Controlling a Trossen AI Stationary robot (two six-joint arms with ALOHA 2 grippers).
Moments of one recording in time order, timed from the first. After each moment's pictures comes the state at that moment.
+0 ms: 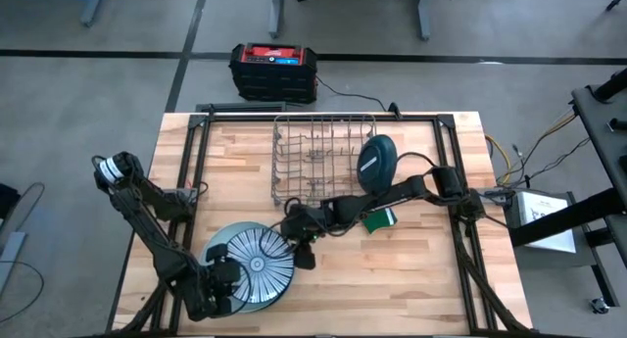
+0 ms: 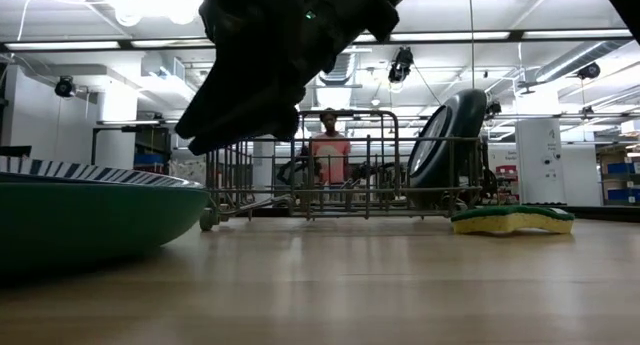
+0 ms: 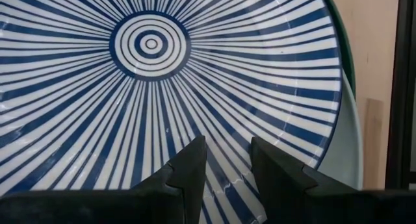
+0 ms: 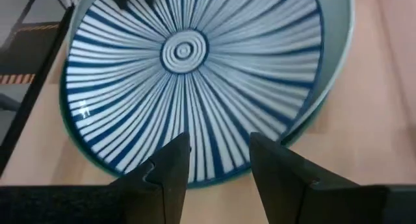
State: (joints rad) left arm -1.03 1.51 0.84 -0.59 -0.37 -1.21; right arm 0.18 2.17 1.62 -0.23 -0.14 0.19
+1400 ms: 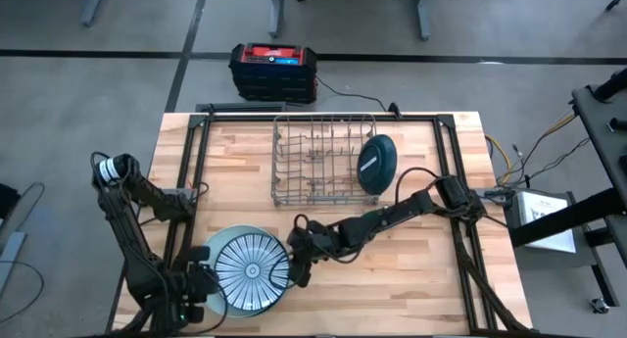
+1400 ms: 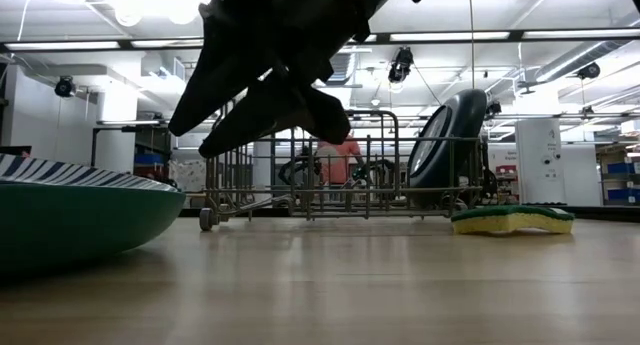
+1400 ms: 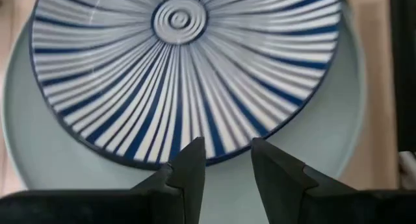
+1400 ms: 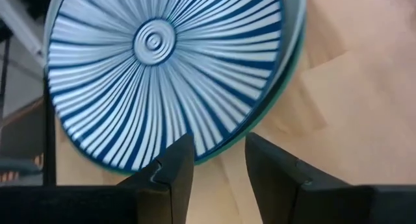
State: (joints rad) left arm -1.20 1.51 1.02 -0.99 -0.40 -1.17; right arm 0.32 2.17 1.62 -0.26 0.12 0.71
